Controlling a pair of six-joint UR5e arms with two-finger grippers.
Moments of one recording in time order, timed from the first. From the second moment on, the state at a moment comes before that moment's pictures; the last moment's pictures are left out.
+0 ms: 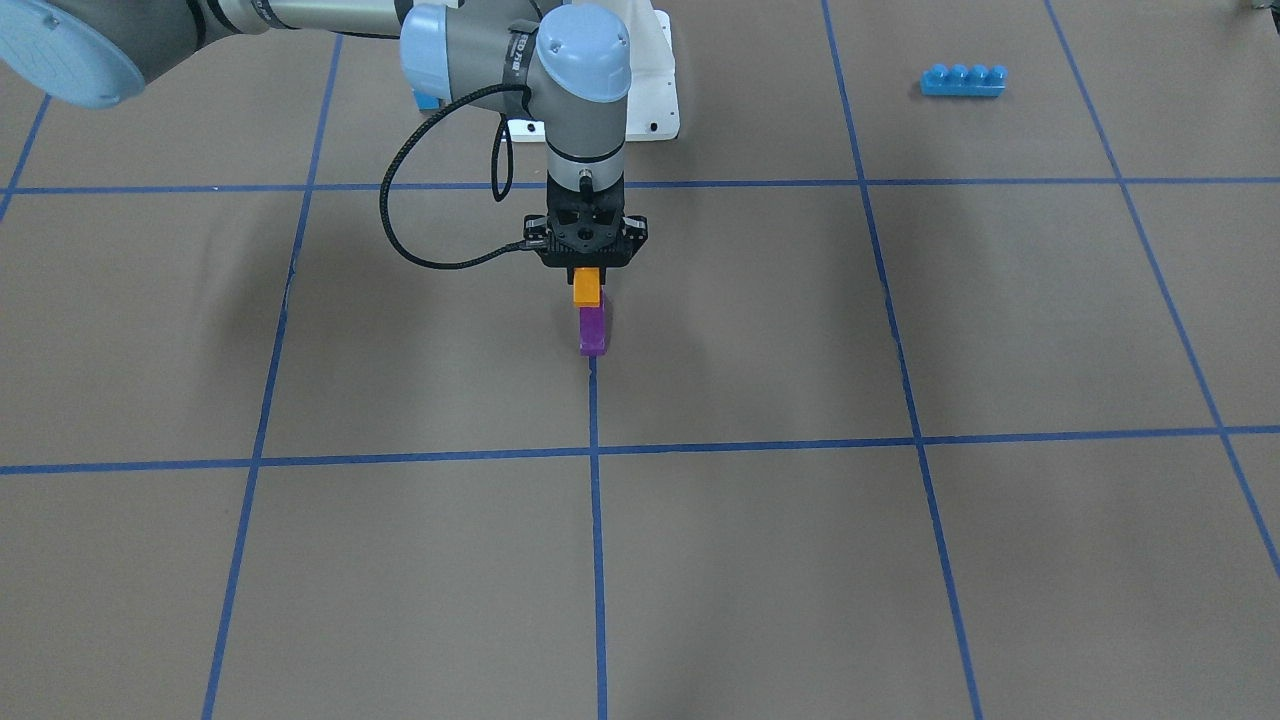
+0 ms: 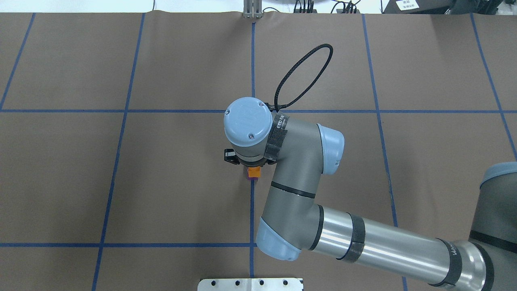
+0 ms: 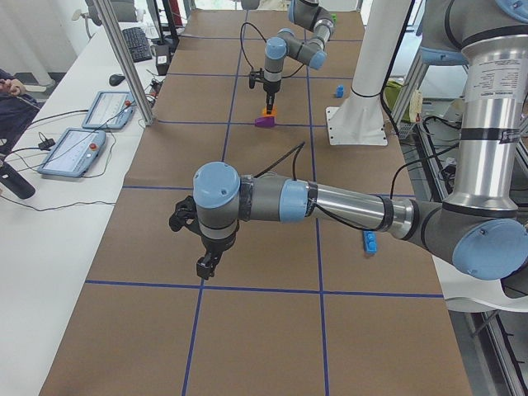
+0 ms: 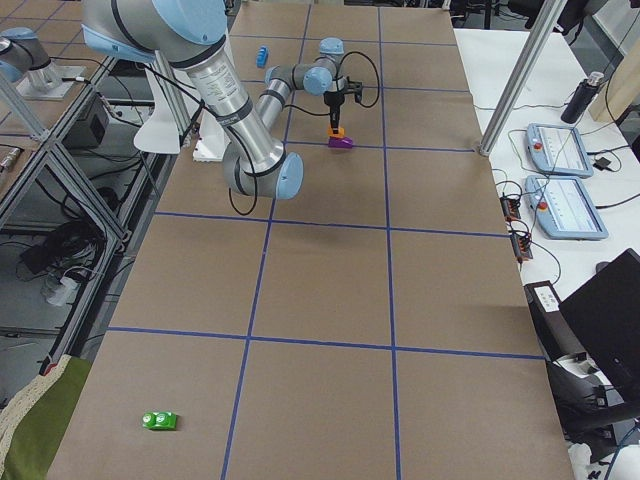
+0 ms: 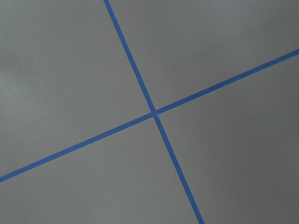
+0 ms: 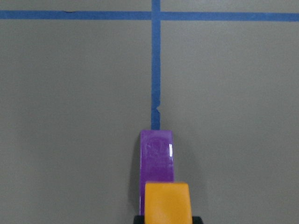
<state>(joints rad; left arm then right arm) -1.69 -1.58 -1.75 -1.43 -2.36 0.45 0.43 -0.73 1.59 -1.71 1.77 1.27</state>
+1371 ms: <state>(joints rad) -1.69 -1.58 -1.75 -1.44 -2.36 0.45 0.42 -0.72 1.59 -1.69 1.75 1.27</state>
